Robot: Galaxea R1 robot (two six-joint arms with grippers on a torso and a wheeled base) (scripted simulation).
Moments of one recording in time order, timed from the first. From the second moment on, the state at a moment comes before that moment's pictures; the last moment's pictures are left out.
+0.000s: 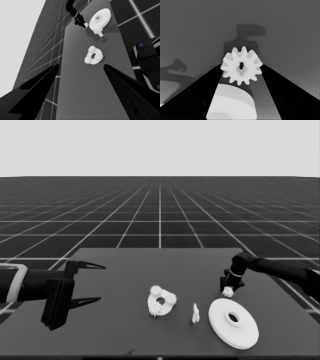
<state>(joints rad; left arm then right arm) -0.34 1.75 -0.42 0.31 0.68 0.35 -0.14 2.40 -1.88 -0.17 -1.29 0.54</state>
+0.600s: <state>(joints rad) -0.34 1.75 -0.42 0.31 0.68 0.35 0.23 2.31 -1.70 0.02 -1.61 0.61</state>
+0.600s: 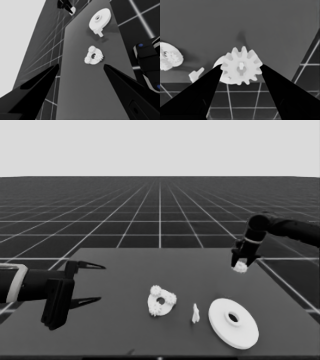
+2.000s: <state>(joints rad) -0.34 1.75 -0.42 0.31 0.68 0.35 -0.11 3.07 -1.74 -0.28 -1.51 1.38</state>
